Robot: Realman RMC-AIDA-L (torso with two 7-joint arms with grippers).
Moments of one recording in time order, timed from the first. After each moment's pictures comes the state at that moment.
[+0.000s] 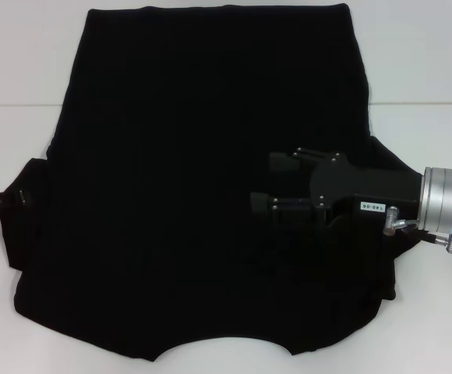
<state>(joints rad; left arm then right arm) -0.52 -2.07 0.39 0.87 2.49 1.16 -2.28 0.72 2.09 -0.67 -0.45 -1.92 -1.46 1.23</state>
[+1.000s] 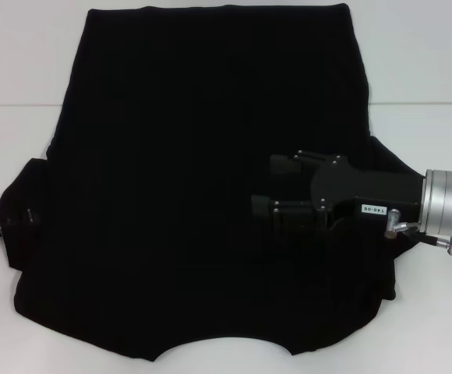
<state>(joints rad) -0.51 -2.07 0.39 0.84 2.51 1.16 -2.27 0.71 2.09 -0.67 -0.45 -1.92 -1.47 1.23</state>
